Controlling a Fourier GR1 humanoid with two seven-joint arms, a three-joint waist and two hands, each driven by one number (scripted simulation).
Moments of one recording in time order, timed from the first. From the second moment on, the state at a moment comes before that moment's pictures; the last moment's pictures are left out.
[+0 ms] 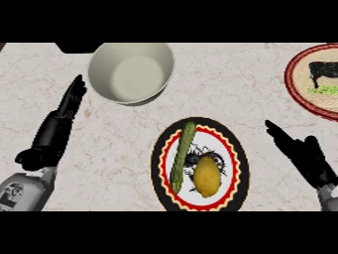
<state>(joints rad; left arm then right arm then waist) -0.22 0.43 -0.30 -1.50 0.17 0.25 -0.19 -0.08 -0.54 0.29 -1.36 -0.25 0.11 0.14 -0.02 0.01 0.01</state>
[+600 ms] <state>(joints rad) -0.24 0.46 -0.11 -1.46 0.29 0.28 -0.11 -0.26 -0.24 0.39 -1.62 0.07 -0.35 0.10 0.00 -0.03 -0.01</state>
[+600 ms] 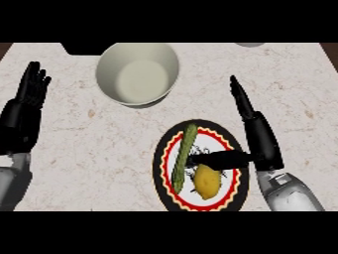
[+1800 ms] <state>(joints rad) -0.20 0.51 0.00 -1.47 0.36 0.23 -0.10 -0.30 -0.17 0.76 -2.07 0.74 0.15 1.12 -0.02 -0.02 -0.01</state>
